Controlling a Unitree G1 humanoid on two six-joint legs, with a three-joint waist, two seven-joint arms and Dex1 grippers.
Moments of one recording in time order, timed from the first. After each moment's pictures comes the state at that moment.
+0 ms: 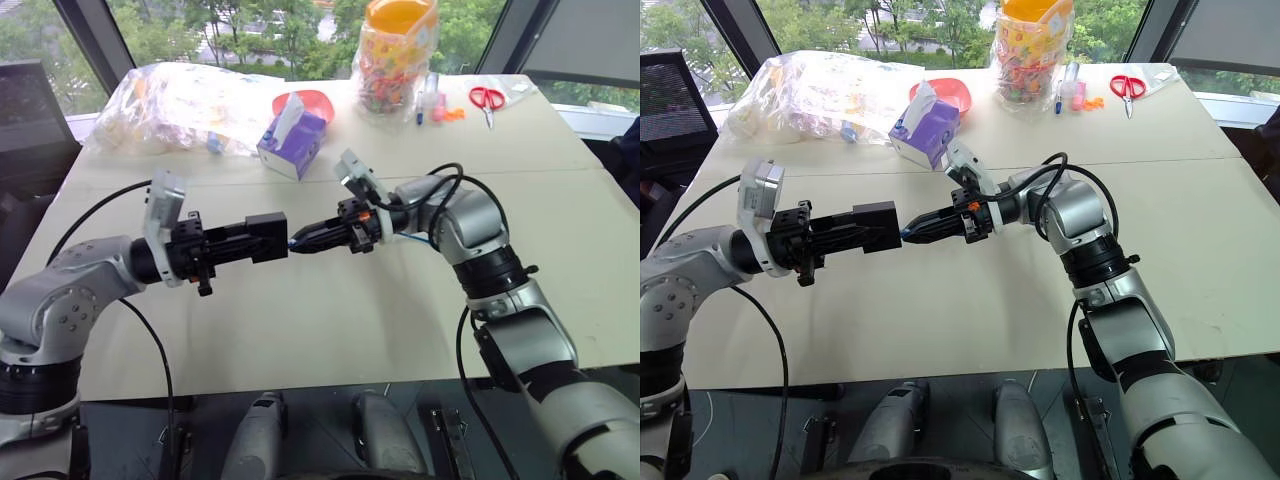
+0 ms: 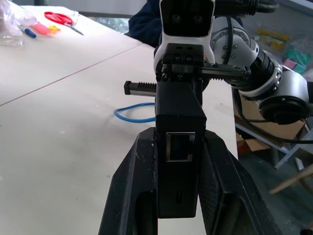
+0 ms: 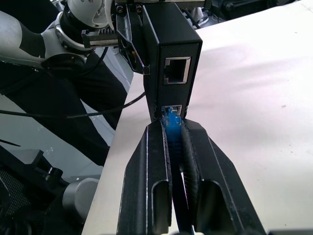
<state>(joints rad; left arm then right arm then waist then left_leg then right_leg) -0.34 0.75 0.21 -0.33 -0.95 0.82 -0.94 -0.95 -0.38 0.27 0.26 0.42 0.69 1.42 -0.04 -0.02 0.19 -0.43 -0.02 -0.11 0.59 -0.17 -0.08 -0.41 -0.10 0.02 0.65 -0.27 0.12</state>
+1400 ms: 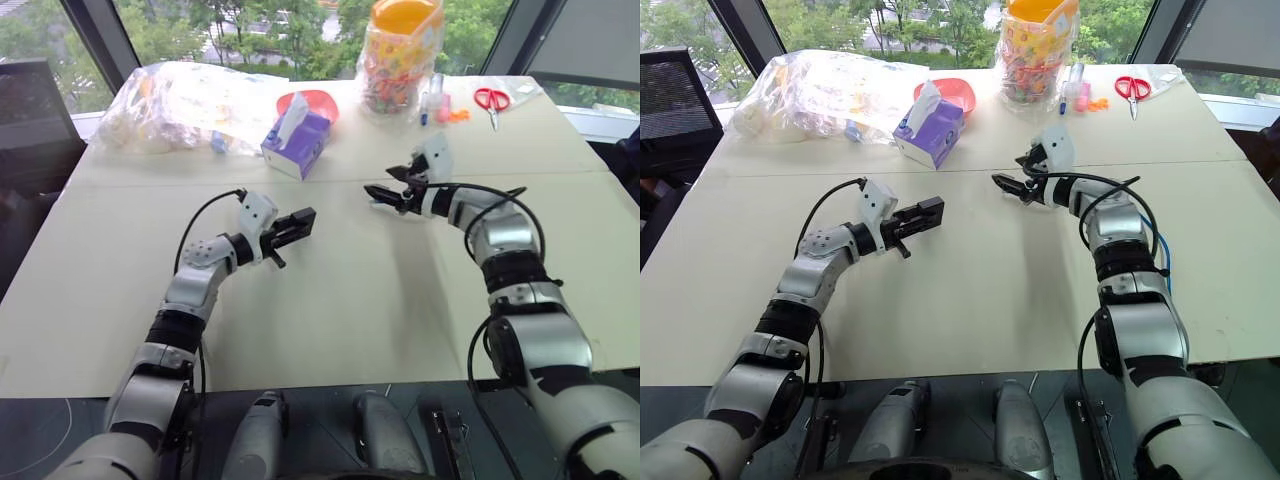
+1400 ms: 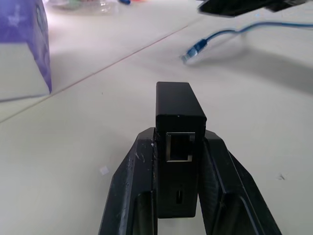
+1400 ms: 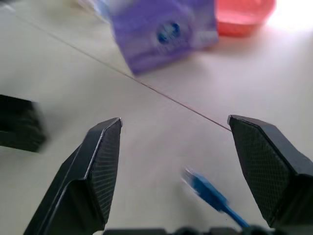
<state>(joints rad) -0.63 0.31 -0.10 0.52 -0.20 0.03 -0.77 -0.88 -0.44 -0.03 0.58 0.23 0.36 0.88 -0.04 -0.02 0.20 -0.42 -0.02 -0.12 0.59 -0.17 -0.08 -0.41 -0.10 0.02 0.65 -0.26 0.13</state>
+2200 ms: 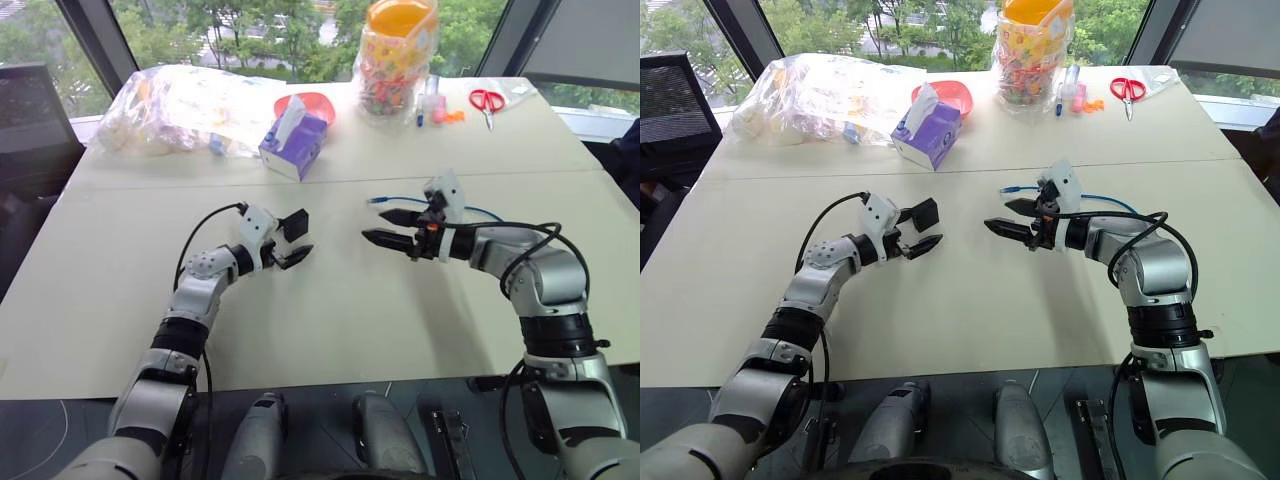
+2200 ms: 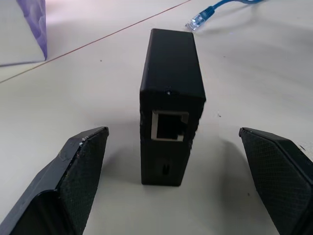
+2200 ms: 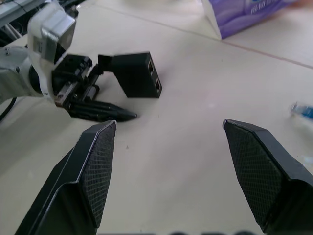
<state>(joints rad) -0.54 0.32 -0.08 0.48 -0.16 0.06 -0.77 -0.55 -0.56 -0.02 -0.01 0.45 0.80 0.90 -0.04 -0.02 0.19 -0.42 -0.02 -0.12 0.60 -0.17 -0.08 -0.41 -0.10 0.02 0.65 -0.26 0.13</state>
